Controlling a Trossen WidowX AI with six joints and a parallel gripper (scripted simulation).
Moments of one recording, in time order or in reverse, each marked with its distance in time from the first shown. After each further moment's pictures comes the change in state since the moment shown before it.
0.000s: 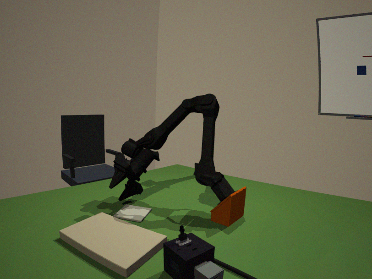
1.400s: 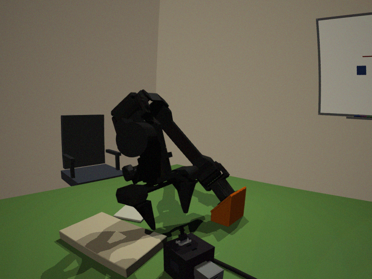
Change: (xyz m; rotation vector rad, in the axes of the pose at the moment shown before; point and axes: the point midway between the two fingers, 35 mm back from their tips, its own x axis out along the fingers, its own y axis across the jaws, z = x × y) arm 0.041 0.225 -0.269 0.540 0.370 -0.956
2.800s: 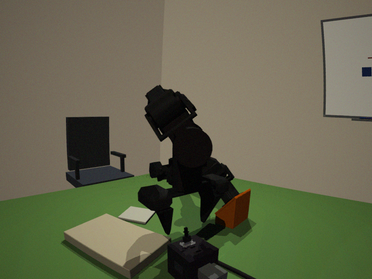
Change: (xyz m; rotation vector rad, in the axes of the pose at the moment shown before) arm 0.011 -0.010 -0.035 0.105 -0.225 0.119
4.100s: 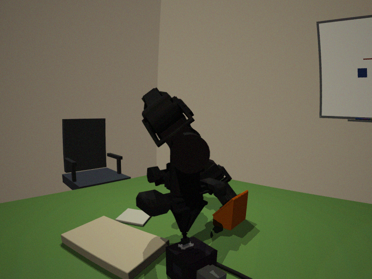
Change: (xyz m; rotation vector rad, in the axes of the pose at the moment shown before) arm 0.006 0.000 0.001 0.000 -0.002 -0.002
